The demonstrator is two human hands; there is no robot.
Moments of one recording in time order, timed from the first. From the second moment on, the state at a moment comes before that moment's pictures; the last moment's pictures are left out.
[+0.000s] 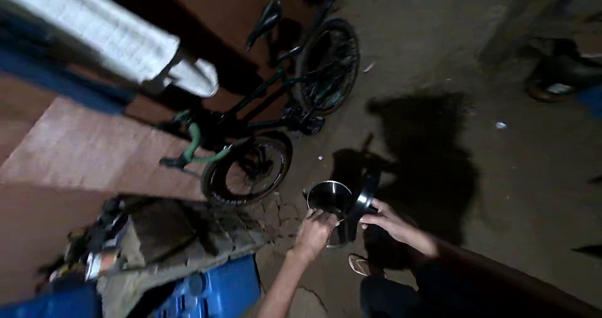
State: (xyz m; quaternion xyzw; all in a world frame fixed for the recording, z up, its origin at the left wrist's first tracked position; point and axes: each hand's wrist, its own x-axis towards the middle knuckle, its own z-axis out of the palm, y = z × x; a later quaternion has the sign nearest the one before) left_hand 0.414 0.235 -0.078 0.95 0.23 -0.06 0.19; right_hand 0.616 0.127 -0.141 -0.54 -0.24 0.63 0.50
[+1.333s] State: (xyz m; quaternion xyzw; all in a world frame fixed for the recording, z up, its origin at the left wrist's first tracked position) left_hand 0.055 -0.030 -0.240 -0.02 0.83 0.27 0.49; right_hand 0.157 0.258 -0.057 -0.10 -0.84 0.50 0.19
